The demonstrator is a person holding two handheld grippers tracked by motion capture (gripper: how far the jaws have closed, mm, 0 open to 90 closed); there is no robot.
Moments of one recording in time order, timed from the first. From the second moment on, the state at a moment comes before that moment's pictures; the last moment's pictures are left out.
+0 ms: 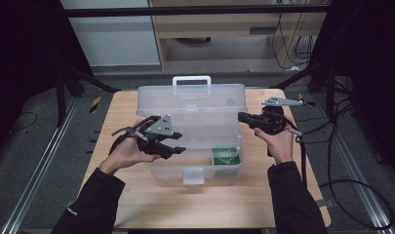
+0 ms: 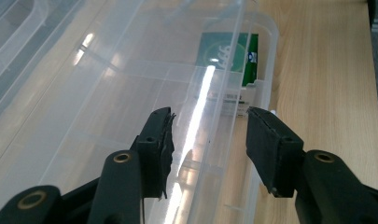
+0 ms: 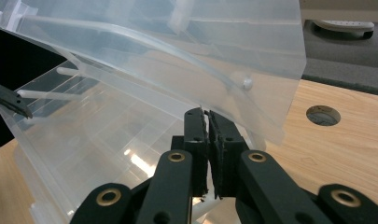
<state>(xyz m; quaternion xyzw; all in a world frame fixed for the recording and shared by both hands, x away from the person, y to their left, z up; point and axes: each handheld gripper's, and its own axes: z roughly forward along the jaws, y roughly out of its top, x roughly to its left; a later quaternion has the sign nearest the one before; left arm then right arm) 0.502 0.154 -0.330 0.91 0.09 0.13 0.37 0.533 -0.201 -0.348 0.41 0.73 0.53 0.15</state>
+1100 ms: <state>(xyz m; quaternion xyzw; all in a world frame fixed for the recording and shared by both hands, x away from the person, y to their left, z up) 0.493 0.243 -0.327 0.78 0.34 0.23 0.47 0.530 -0.201 -0.349 0.41 0.74 0.52 0.15</state>
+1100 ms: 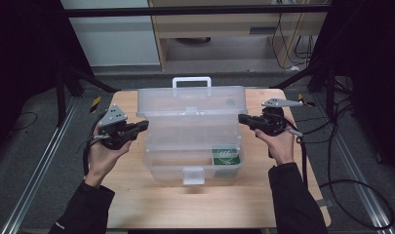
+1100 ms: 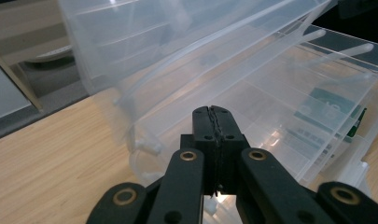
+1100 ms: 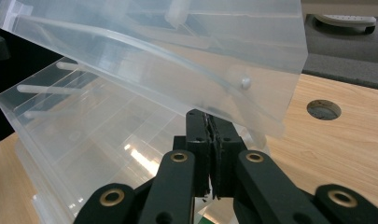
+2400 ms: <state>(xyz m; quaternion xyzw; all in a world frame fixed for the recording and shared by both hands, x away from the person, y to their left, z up) 0.478 0.266 -0.388 0.78 0.39 0.22 0.44 0.484 -0.209 -0.386 0.41 0.77 0.46 0.15</state>
